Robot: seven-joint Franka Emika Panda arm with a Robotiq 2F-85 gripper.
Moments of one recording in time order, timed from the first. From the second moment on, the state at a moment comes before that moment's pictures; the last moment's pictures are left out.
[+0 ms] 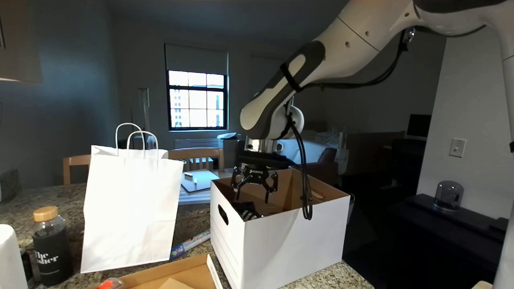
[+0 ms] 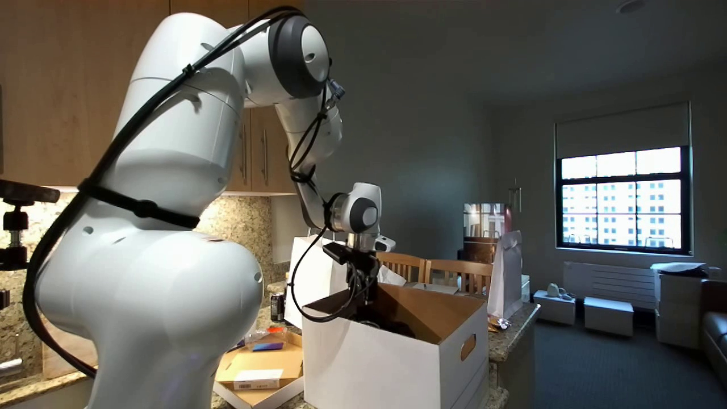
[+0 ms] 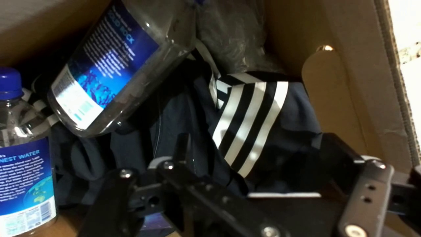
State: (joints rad) arm 0.20 0.24 0.07 -2.14 0.14 2.43 0.64
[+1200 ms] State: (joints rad) arm 0.19 0.28 0.06 -2.15 0.17 2.37 0.64
